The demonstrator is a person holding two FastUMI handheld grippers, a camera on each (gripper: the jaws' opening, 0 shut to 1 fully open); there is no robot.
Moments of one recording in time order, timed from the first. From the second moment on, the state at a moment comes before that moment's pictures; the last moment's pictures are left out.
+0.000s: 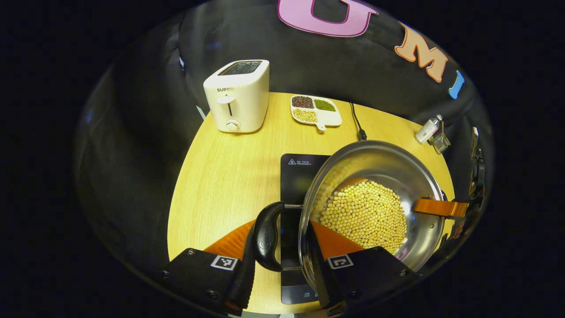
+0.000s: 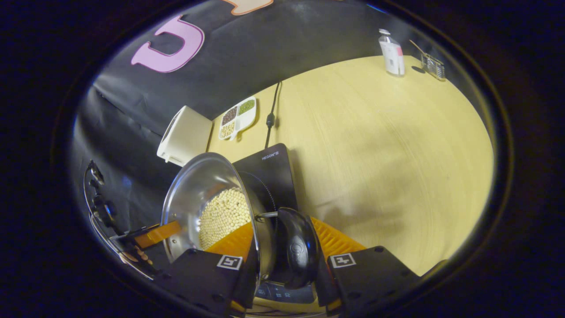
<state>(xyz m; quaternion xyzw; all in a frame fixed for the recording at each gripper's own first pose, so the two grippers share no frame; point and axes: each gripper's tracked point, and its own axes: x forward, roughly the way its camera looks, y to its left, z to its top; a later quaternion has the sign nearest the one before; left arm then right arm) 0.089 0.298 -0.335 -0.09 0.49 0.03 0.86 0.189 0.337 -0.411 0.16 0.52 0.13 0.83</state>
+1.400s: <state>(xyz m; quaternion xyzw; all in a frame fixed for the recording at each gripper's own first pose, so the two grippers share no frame) 0.079 0.297 -0.349 -0.14 0.47 0.07 0.87 0.185 0.322 -0.407 0.12 0.48 0.13 0.86</state>
